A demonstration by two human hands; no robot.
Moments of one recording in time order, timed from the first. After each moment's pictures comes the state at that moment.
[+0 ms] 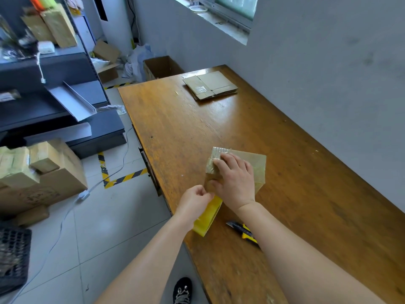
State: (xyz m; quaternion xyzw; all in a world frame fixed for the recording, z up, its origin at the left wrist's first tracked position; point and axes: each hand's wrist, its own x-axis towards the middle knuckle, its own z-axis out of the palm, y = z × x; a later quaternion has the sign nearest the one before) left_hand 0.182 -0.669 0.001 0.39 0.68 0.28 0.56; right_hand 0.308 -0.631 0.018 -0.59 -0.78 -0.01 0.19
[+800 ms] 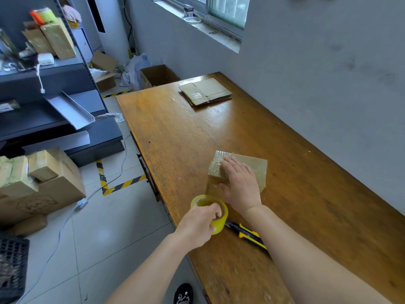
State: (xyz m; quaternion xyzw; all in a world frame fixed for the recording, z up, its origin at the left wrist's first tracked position) left_hand 0.184 -0.706 -0.009 0.77 0.55 0.10 0.30; right_hand 0.334 -0.643 0.029 -0.60 -0.79 0.06 0.16
